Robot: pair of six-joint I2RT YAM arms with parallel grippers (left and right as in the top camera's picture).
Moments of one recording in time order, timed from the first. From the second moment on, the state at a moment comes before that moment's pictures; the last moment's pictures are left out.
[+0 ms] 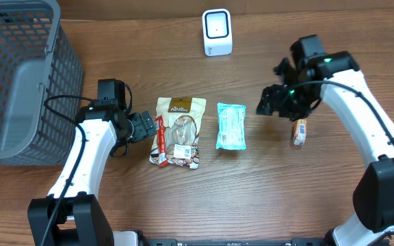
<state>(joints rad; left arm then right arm) 0.06 1.55 1.05 -0.86 -0.01 -0.36 0.26 1.81 1.51 -1.13 -0.40 0.21</state>
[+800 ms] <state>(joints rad) 0.06 1.55 1.05 -0.86 -0.01 -0.36 0.43 1.81 1.34 -0.90 -0.44 0.29</state>
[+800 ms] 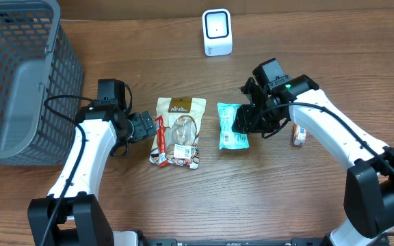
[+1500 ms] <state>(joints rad) 0.06 1.55 1.05 -0.86 -0.01 -0.36 0.40 1.77 1.34 -0.90 -0.49 0.29</state>
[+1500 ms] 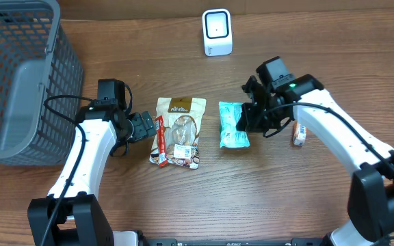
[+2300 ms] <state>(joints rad) 0.06 1.55 1.05 -0.86 -0.01 -0.36 0.20 1.65 1.20 -0.91 -0.34 0.23</state>
